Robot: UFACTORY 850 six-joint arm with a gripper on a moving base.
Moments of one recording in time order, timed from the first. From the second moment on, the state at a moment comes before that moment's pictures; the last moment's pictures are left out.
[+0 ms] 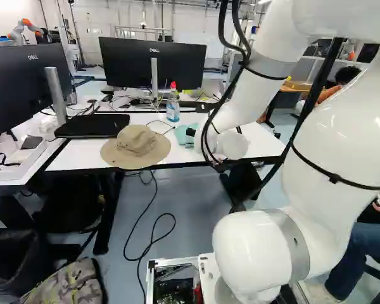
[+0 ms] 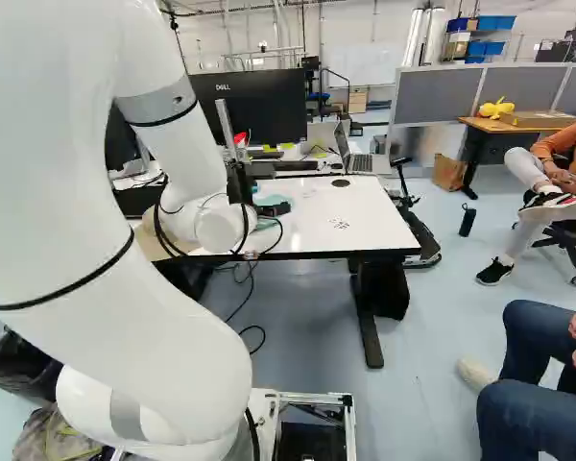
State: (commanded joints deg) arm 1.2 -1.5 -21.3 0.0 48.2 0.0
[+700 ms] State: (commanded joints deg) arm 3.9 -11.3 -32.0 2.3 40.4 0.0
